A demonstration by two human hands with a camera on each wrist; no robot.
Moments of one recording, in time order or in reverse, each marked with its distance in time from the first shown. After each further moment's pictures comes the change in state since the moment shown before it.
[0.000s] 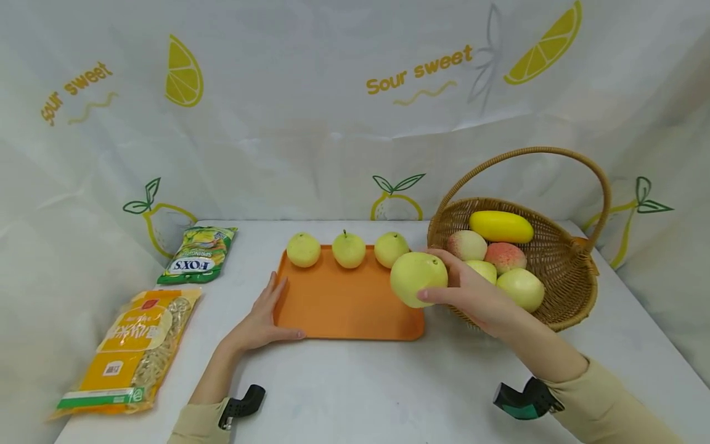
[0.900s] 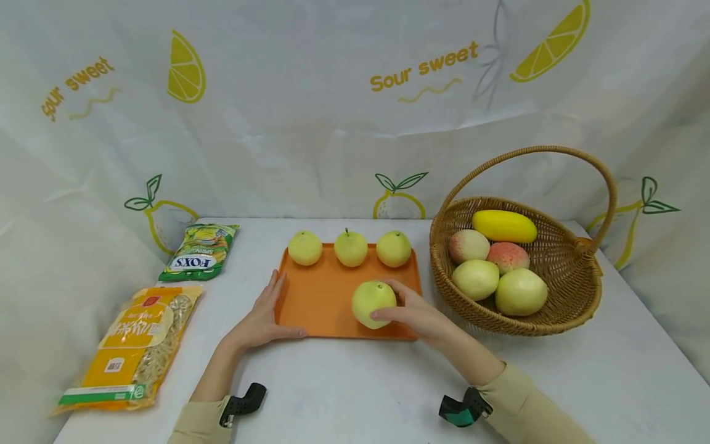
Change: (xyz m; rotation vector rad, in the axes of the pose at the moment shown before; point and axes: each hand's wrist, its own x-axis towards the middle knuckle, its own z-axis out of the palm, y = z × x) left_hand 0.000 0.002 -0.001 -0.004 0.012 0.010; right_hand 0.053 0.070 0.059 0.077 -0.001 0.133
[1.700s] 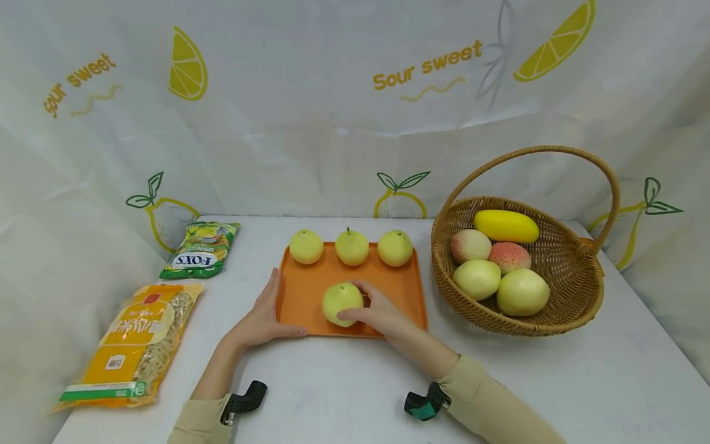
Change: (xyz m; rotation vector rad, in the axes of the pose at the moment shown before) left_hand 0.001 0.000 0.001 -0.016 0.005 -0.031; right_hand 0.038 0.011 0.050 -0.086 0.105 0.017
